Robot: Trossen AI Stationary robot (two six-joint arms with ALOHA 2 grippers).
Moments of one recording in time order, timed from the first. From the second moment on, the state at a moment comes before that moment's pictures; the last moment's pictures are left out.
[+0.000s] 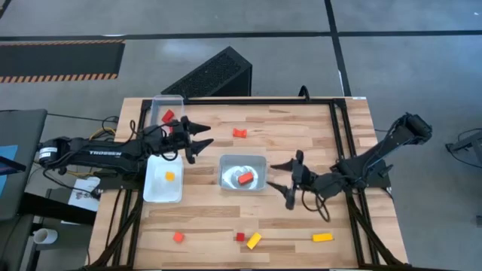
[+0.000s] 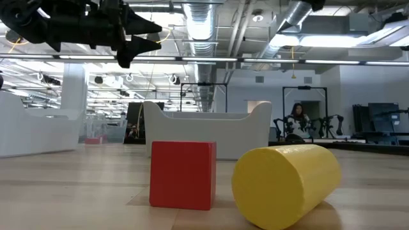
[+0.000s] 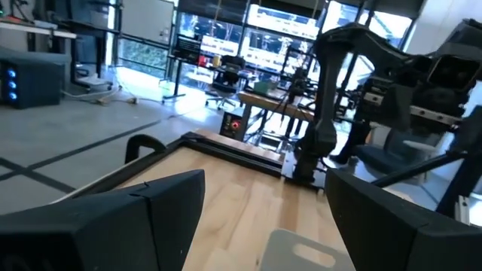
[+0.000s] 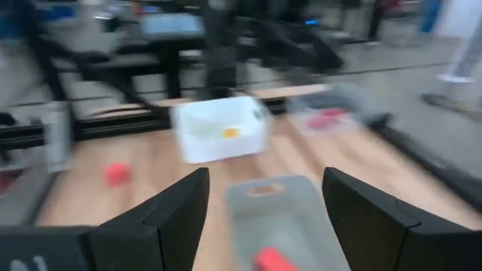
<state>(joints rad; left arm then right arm) 0.23 0.94 0.32 0.68 -0.01 -0.25 0.54 1.22 0.82 0.12 0.78 0.24</state>
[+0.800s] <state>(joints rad) 0.22 1.10 0.33 0.77 -0.01 -0.26 0.34 1.18 0.55 0.50 0.47 0.22</state>
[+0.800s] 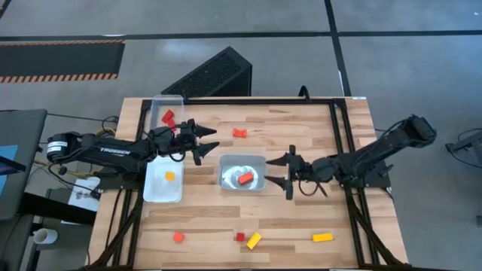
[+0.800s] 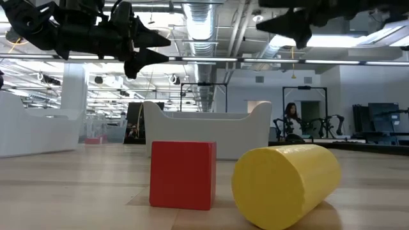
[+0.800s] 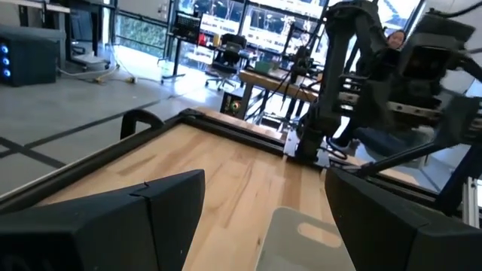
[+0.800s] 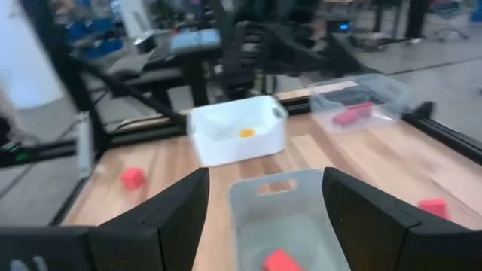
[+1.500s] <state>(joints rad) 0.22 1.10 0.33 0.77 -0.01 -0.24 0.23 1.31 0.53 0.51 0.51 0.31</state>
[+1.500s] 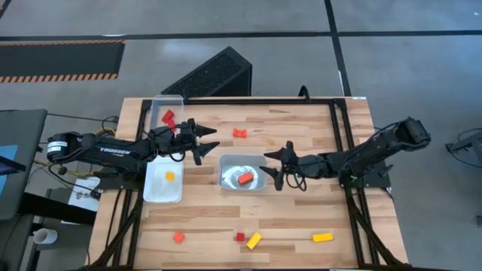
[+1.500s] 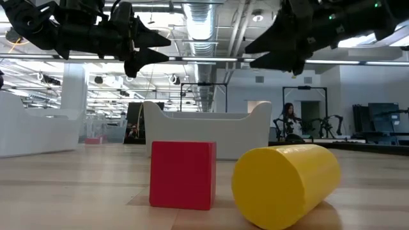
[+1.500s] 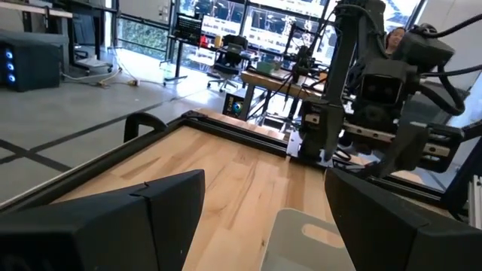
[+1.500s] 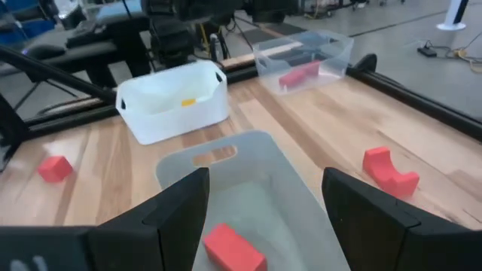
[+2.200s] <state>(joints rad) 0.18 1.10 0.34 0.77 -0.01 -0.19 0.21 1.32 0.53 0.54 0.49 0.31</state>
